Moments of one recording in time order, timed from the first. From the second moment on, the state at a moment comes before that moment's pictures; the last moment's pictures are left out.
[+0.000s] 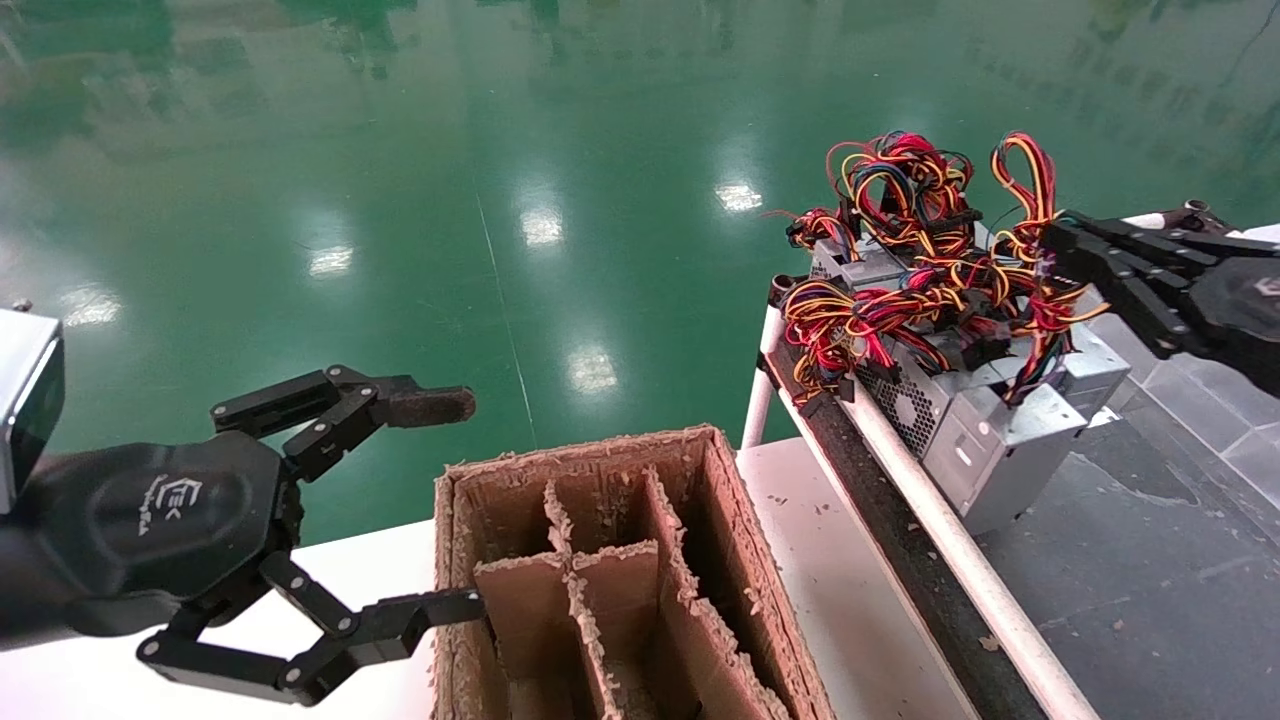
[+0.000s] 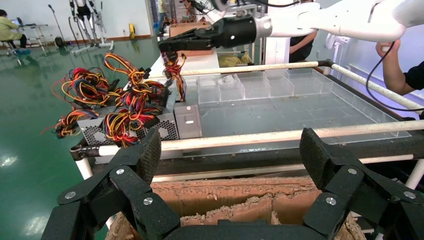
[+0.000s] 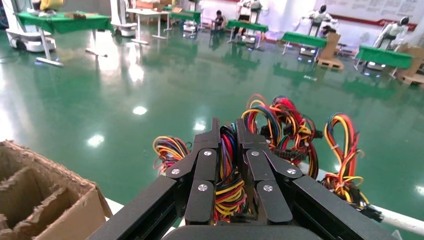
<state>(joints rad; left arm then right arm) -1.09 0.57 0.38 -1.25 0.65 1.45 -0.13 1.09 -0.53 -0.40 0.89 -0.57 -1.01 -0.12</state>
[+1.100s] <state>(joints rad) -1.09 0.57 0.38 -1.25 0.65 1.44 -0.13 1.26 -0.61 -0.41 0.67 -0.57 -1.24 -0.17</state>
